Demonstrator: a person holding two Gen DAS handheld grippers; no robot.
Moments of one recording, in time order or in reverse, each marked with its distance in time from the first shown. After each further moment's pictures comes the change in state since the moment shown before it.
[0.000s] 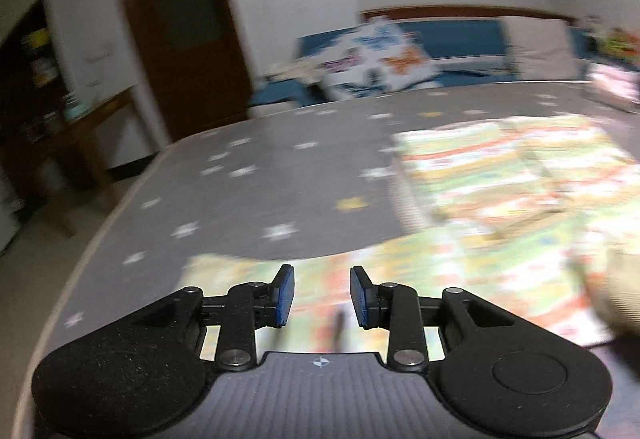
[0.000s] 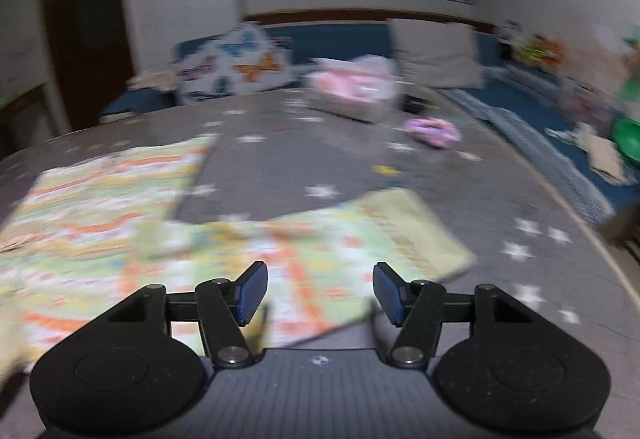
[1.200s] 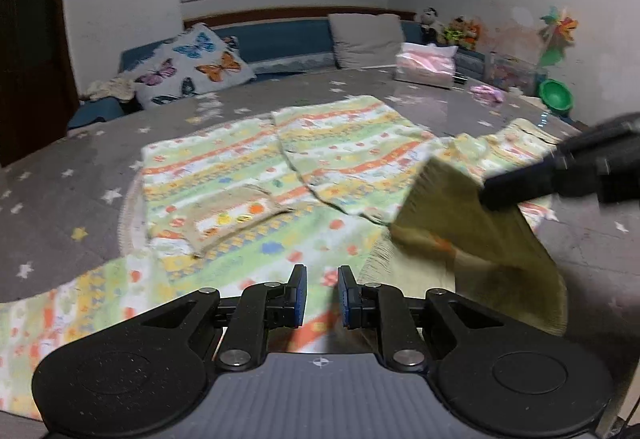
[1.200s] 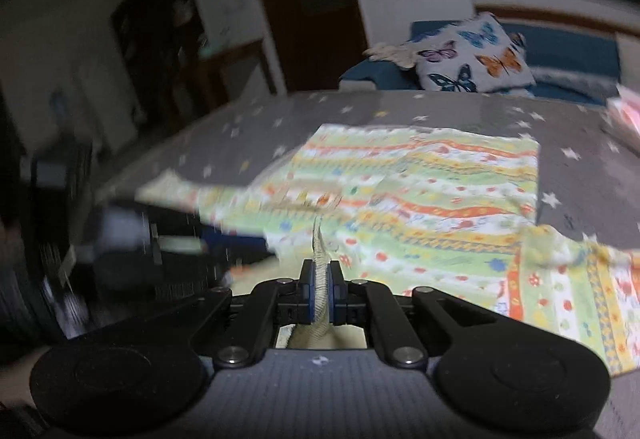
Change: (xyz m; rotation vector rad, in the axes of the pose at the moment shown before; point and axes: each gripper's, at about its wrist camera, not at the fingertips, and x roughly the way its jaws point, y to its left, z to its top) left arm 0.014 -0.115 -0.003 0.131 -0.013 -0.487; right arm -0.025 0.138 0.008 -0.173 0.066 0.586
